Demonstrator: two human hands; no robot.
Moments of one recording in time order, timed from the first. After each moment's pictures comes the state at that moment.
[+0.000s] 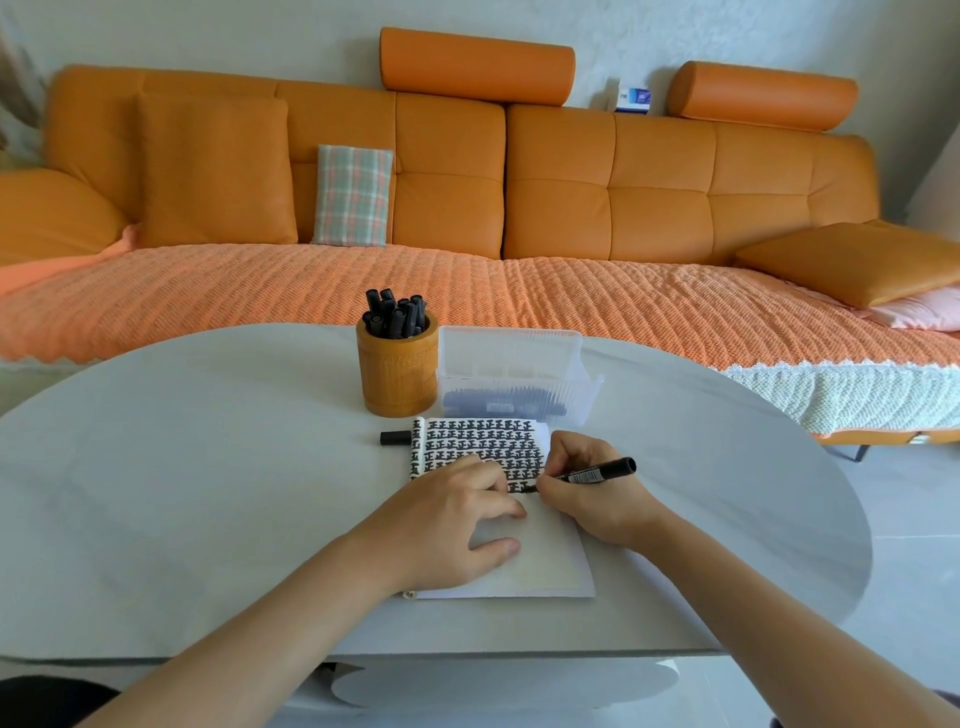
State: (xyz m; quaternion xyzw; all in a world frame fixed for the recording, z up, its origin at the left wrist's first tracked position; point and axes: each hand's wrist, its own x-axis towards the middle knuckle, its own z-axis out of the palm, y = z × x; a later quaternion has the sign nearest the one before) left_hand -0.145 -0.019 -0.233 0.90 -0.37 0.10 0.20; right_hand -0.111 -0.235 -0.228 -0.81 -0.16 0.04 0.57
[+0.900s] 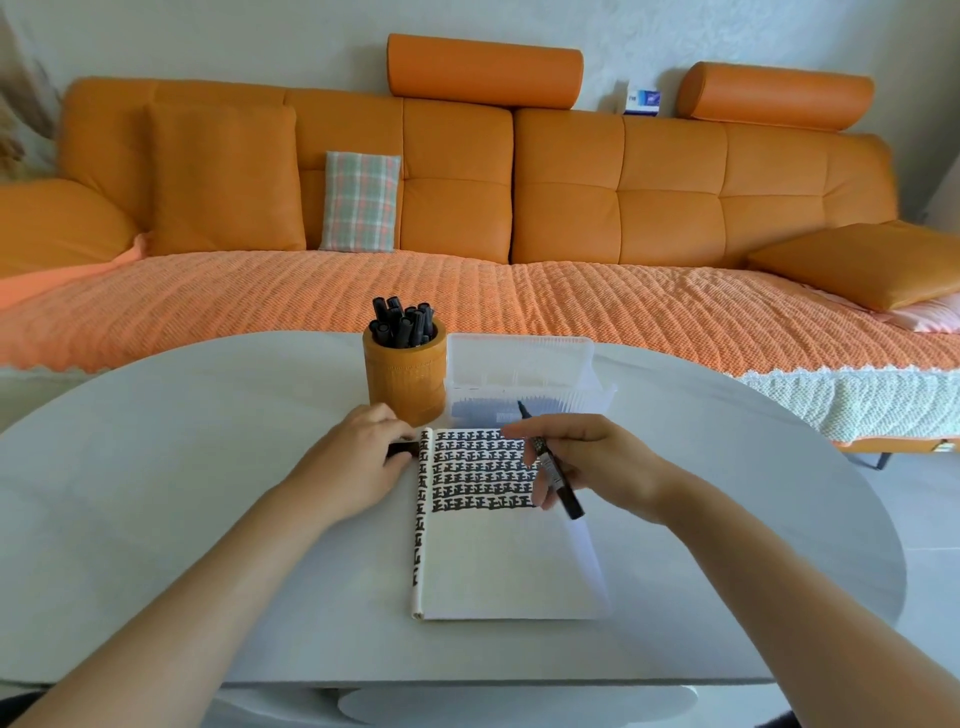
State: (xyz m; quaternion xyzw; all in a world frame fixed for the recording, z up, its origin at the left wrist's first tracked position) left_hand -0.083 0.061 -0.233 0.96 -0.15 0.13 0.17; right_hand -0.087 -0.226 -0.190 -0.77 -0.19 0.19 0.58
